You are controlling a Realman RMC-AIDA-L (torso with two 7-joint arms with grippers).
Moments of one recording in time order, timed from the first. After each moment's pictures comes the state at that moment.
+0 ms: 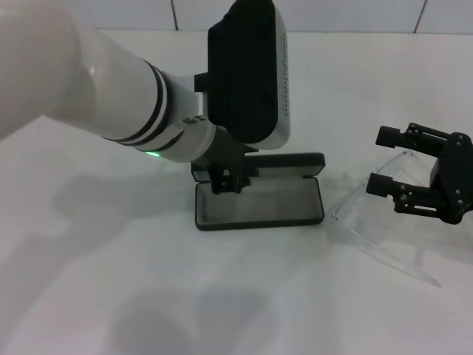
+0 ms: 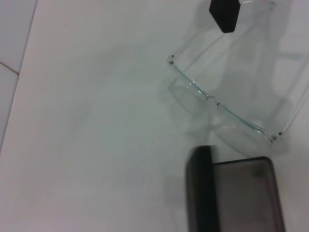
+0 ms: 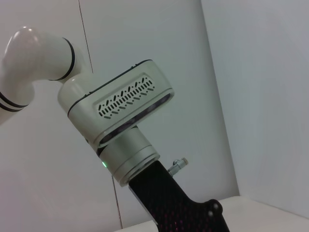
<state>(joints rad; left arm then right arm) -0.56 -2.09 1.81 1.63 2.63 1.35 -2.16 0.35 2.02 -0.96 -0.65 -1.50 -1.74 1.18</state>
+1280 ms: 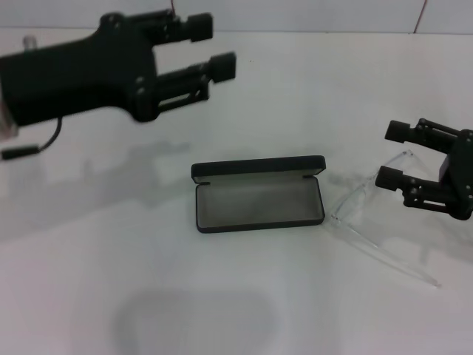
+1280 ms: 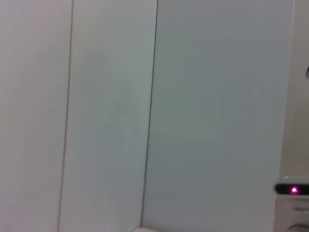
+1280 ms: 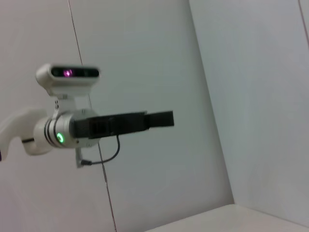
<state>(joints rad) -0.20 -2.09 1.16 1.42 1.43 1.51 -1.72 0.35 2.01 -0.93 -0.63 -1.49 -1.75 1.18</state>
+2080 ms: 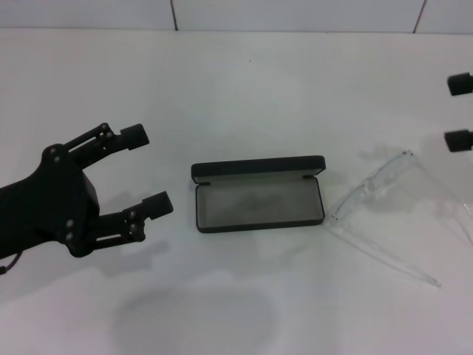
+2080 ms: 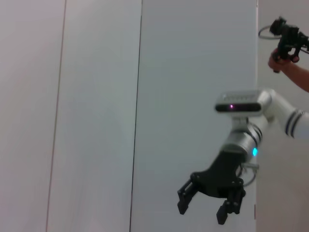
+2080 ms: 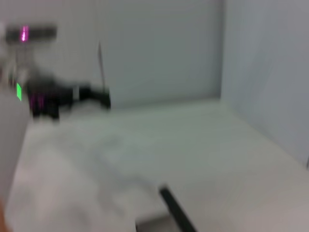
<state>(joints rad) -0.11 -2.08 1.00 0.91 1.38 1.84 -1.20 0.45 1.90 -0.86 -1.43 -1.86 -1.88 1.79</state>
